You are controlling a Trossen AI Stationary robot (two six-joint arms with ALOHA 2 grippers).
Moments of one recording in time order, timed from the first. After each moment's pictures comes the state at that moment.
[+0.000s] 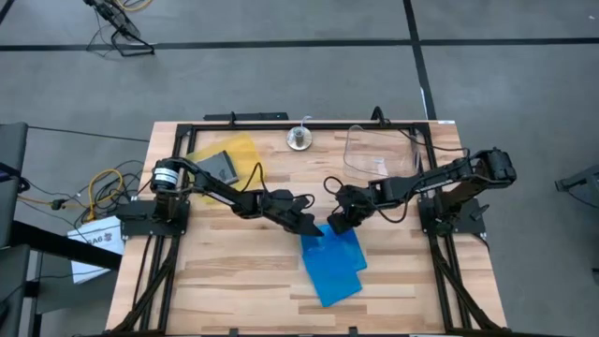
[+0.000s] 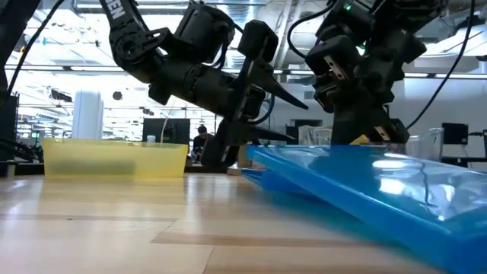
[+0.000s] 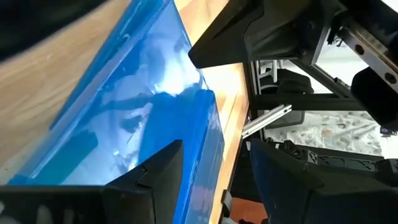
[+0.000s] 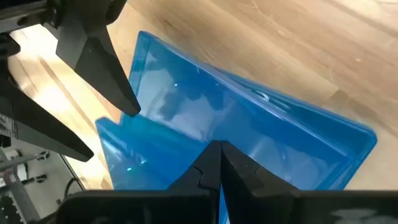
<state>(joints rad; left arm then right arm) -0.03 1.95 0.91 0.69 0.32 -1.28 0.05 1.51 0.75 -0.21 -0.25 1.07</state>
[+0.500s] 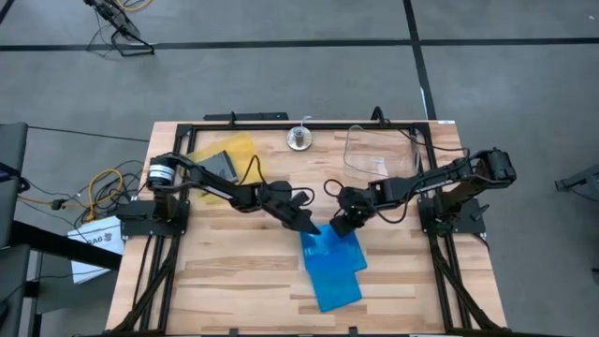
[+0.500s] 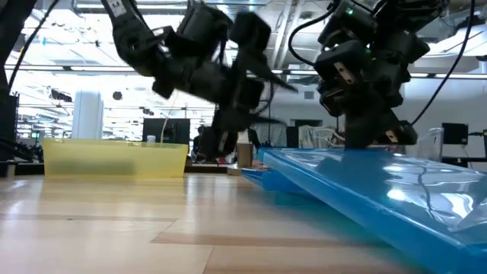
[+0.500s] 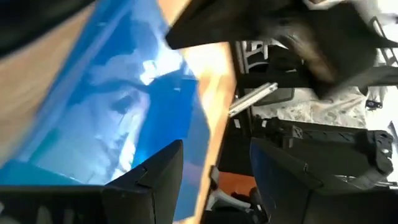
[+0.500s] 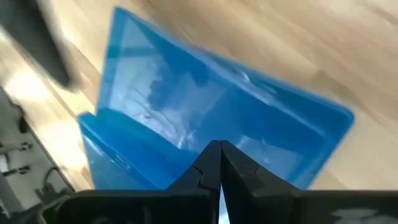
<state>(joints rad) 0.02 1.89 0.90 0.64 0.48 -1.25 0.06 1.51 0.75 -0.29 -0.26 1.04</state>
